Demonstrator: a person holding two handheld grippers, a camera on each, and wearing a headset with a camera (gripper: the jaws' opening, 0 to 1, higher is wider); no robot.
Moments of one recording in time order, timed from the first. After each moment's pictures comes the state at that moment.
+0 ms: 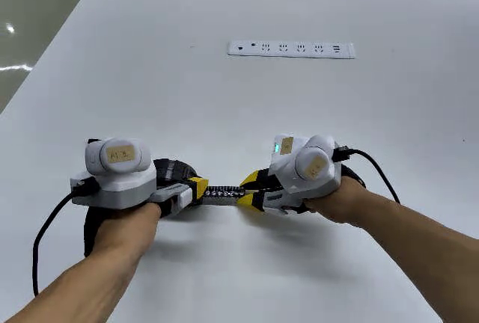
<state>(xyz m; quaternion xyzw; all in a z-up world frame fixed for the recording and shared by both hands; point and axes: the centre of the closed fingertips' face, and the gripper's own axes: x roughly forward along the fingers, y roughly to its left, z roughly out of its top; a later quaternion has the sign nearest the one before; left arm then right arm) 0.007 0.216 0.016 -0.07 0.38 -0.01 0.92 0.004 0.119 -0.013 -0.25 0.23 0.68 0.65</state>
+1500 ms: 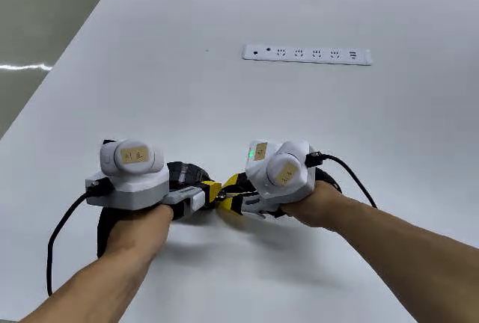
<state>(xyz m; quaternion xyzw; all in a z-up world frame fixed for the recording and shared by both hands) 0.007 0.217 0.016 -0.09 0.38 -0.01 0.92 -0.004 0.168 -0.013 -0.26 0.21 0.70 0.63</state>
